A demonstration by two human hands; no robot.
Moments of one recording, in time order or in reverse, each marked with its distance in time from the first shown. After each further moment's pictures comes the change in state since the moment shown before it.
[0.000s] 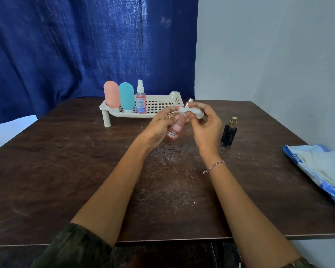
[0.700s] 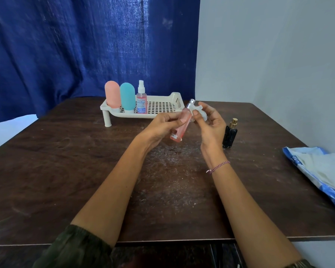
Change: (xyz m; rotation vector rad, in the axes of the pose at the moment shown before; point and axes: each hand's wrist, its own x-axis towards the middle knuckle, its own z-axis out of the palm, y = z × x) left_hand 0.003 -0.001 -0.007 0.249 -0.013 -0.073; right_hand 0.005 0.003 -0.004 0.366 0.054 0.306
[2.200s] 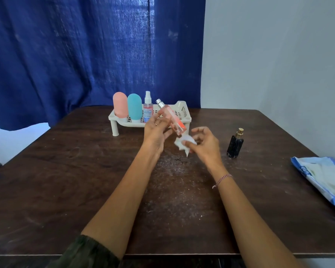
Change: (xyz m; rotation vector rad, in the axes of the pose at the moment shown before) left_hand 0.001 0.009 -0.007 -0.562 0.476 0.049; right_hand 0.000 0.018 -0.005 -0.676 -0.245 0.088
